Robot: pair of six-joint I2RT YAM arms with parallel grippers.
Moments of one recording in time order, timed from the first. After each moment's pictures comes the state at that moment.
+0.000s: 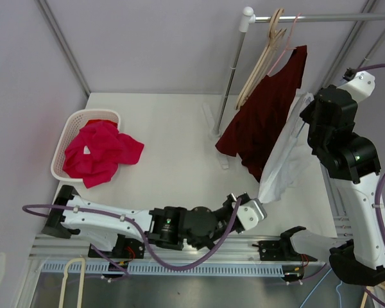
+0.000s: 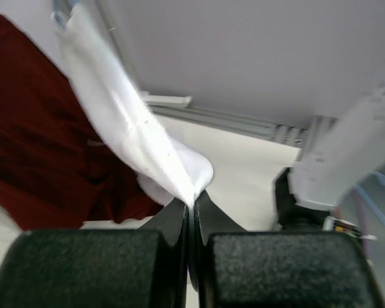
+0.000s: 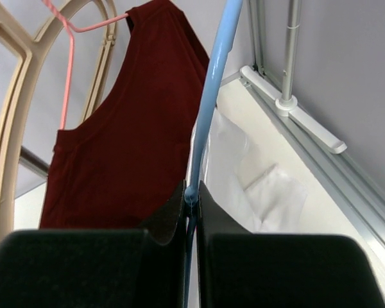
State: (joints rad) left arm -1.67 1.41 1.27 0.16 -0.62 0.21; right arm 0.39 1.13 1.74 -0.87 0.76 0.48
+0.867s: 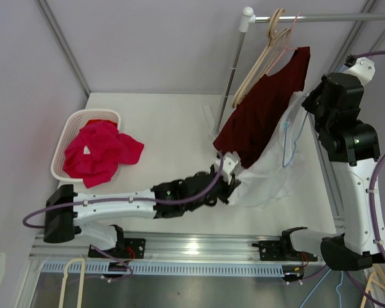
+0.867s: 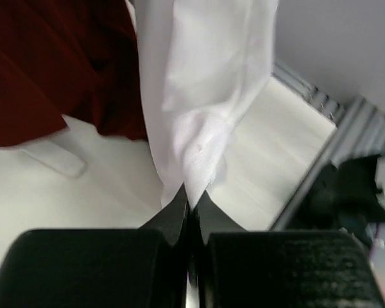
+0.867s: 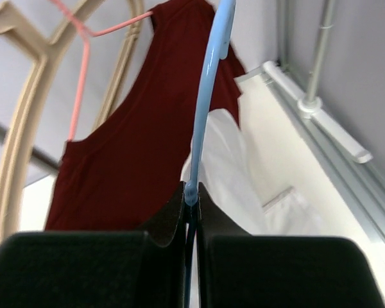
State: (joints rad) left arm -1.36 1.35 1.00 0.09 -0.37 -0.28; right arm 0.22 1.23 1.82 -0.85 0.52 0.43
